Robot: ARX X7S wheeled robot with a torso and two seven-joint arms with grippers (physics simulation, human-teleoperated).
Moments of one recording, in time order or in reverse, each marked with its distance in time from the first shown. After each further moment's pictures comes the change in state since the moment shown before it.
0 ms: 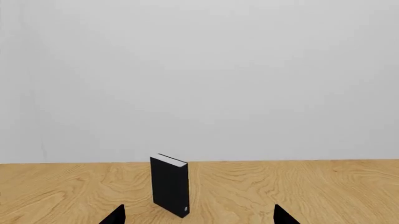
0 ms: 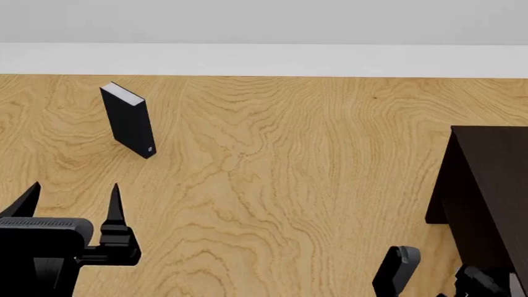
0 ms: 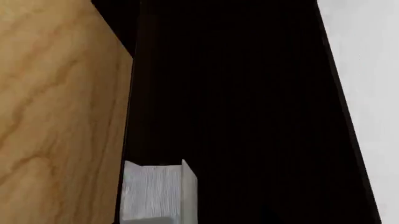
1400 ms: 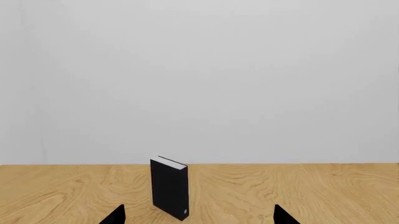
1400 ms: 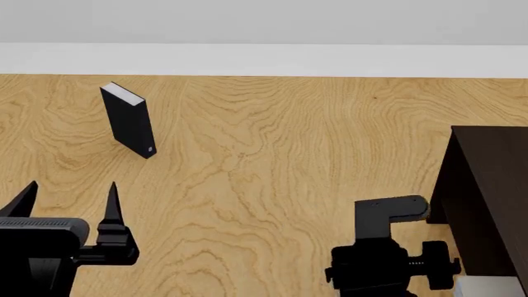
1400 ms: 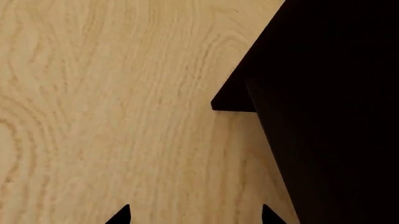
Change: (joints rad) left arm 0.004 -0.017 0.009 0.026 -0.021 -0.001 -0.017; right arm 0.131 -0.049 0.629 -0.002 0.075 -0.343 -0.424
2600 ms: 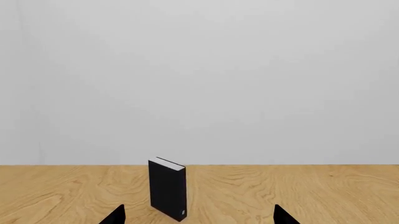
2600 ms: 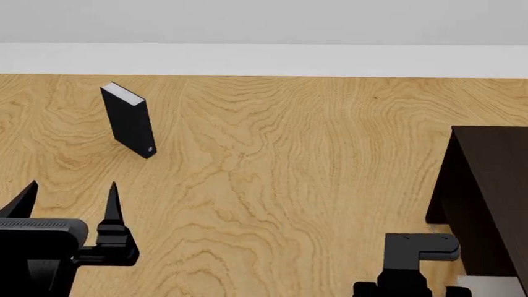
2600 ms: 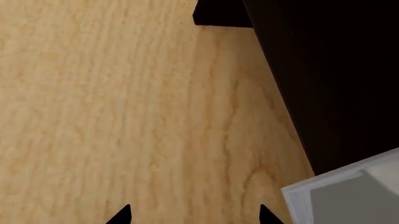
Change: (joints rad) left arm 0.002 -0.012 0.011 0.014 -0.016 0.003 -0.009; right arm -0.048 0.051 0.171 -0.011 -0.034 0.138 -0.032
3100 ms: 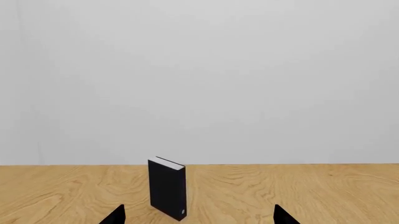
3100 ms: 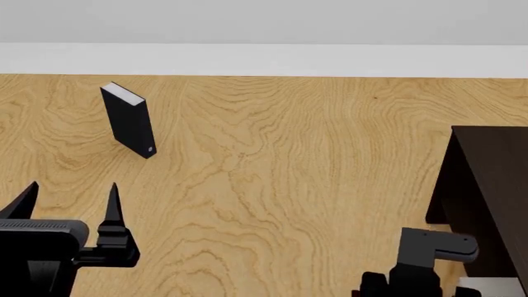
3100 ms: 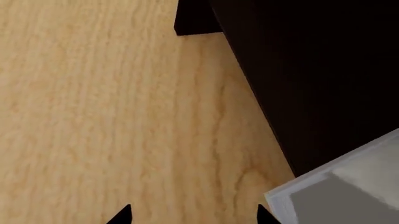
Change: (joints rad) left arm 0.001 -0.004 0.006 0.000 -0.002 0.003 -0.004; right arm -0.079 0.033 0.055 -0.232 0.078 0.105 0.032
